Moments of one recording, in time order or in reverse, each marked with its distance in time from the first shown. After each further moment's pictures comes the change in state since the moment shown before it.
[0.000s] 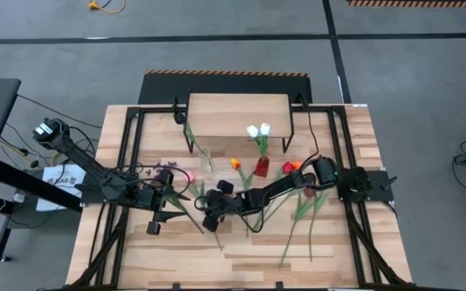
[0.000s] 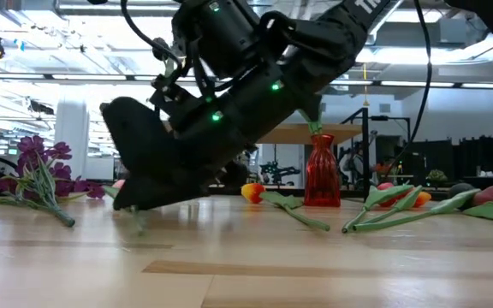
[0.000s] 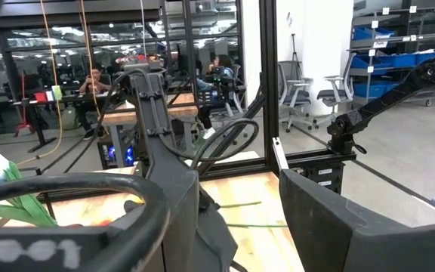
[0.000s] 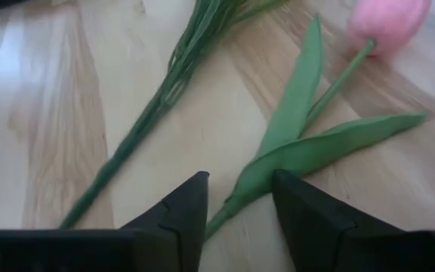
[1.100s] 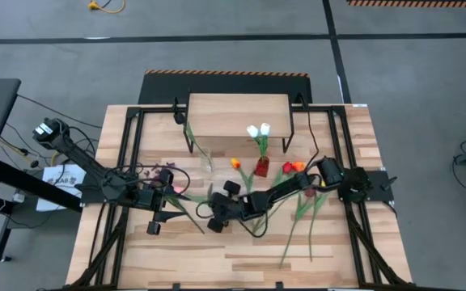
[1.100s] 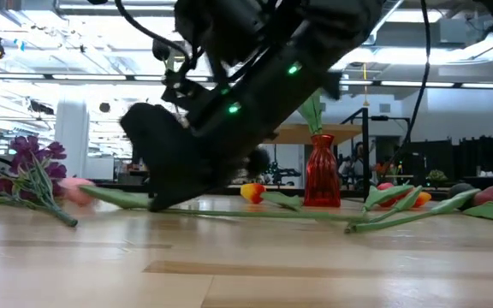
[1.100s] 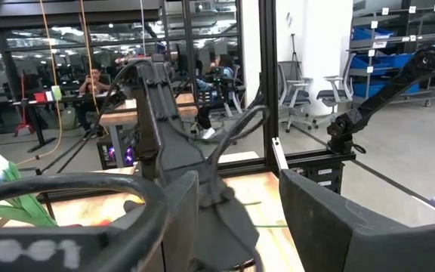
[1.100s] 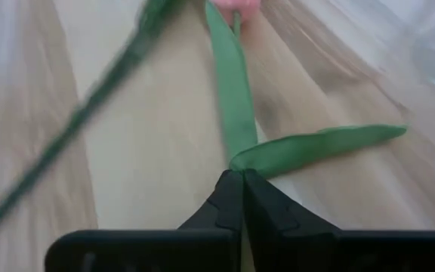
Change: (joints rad) left arm 0.000 0.000 0.000 0.000 0.001 0.000; right arm 0.059 -0.087 -0.011 -0.217 0.146 0.000
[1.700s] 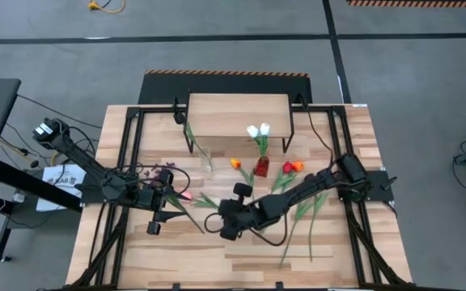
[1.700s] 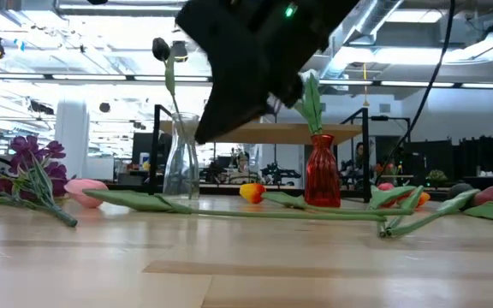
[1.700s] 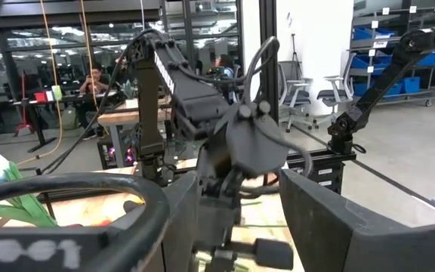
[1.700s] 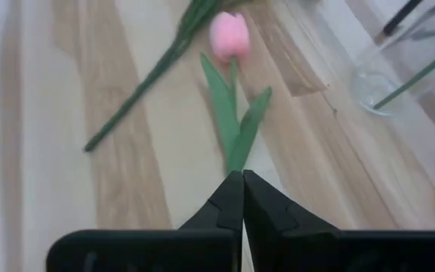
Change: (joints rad) left arm 0.000 0.000 0.000 0.000 -0.001 0.000; right arm 0.094 -0.209 0.002 -0.298 0.070 -0.036
